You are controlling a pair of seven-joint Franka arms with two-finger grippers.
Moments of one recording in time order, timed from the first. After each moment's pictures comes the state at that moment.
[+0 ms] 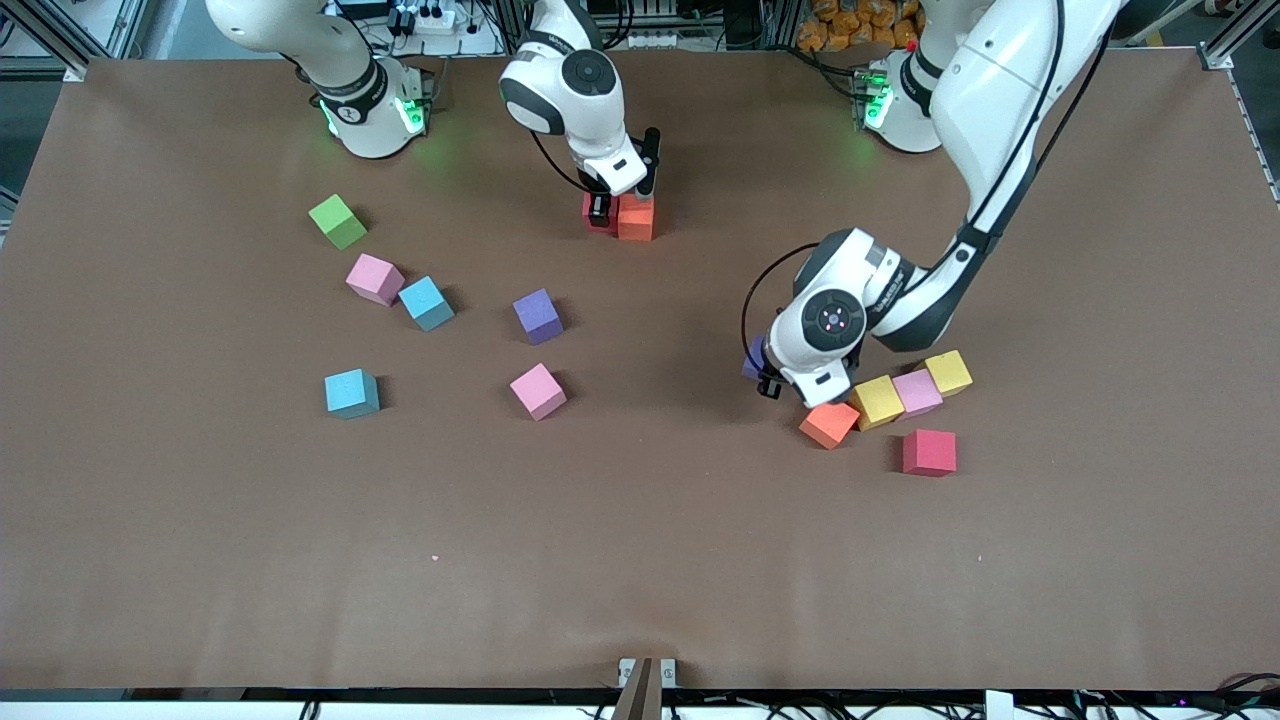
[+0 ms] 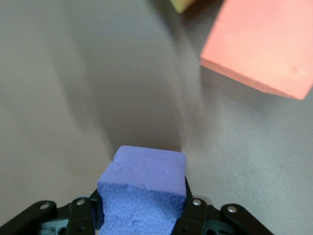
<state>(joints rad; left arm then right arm) -0.16 0.57 -0.41 -1.88 0.13 2.25 -1.94 1.01 0.30 0.11 -2.35 0.02 2.61 -0.35</state>
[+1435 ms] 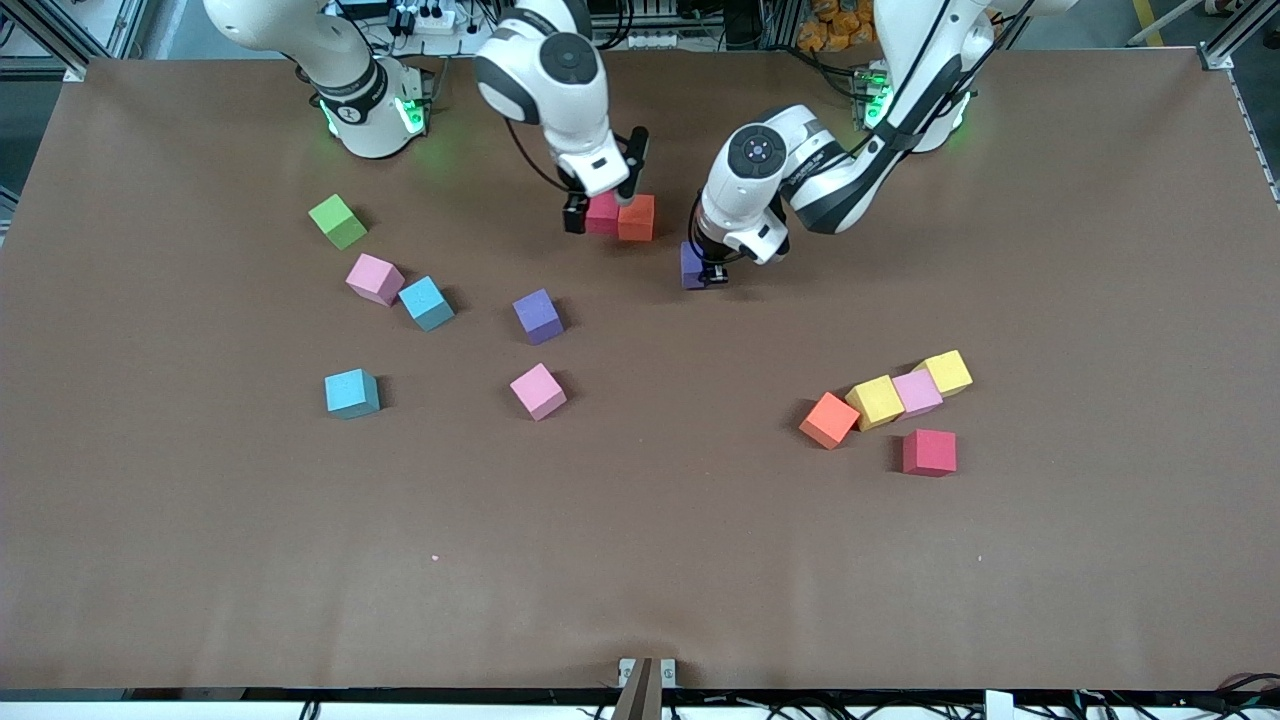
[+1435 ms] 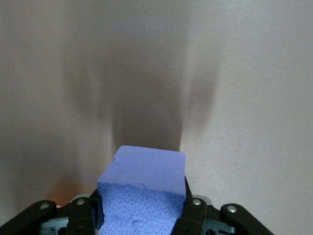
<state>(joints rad) -0.27 0.38 -0.60 -2.30 0.12 2.64 -2.66 0.88 0.11 0.08 -2.32 0.02 2.36 -0.35</state>
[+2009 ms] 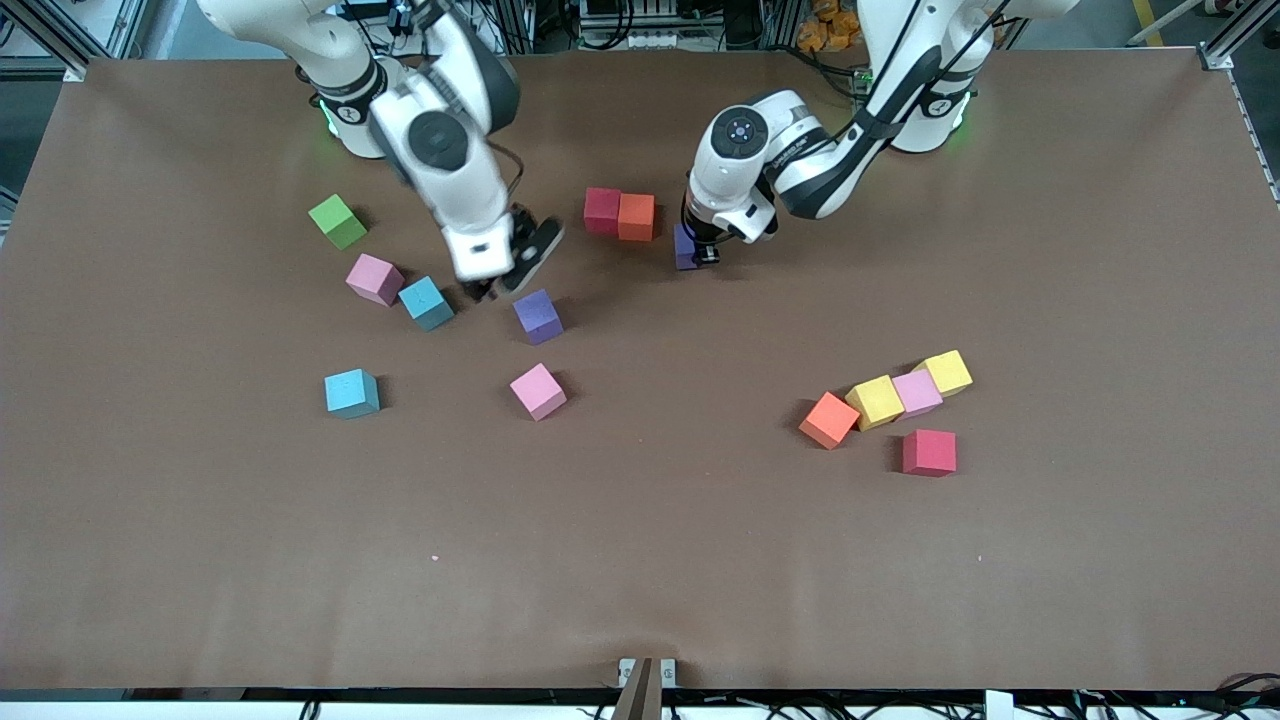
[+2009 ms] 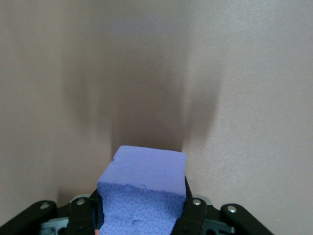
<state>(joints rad) -0.33 0.38 -0.60 -2.33 0.12 2.65 -2.71 0.52 0.11 0.07 -2.29 0.07 2.36 -0.34</state>
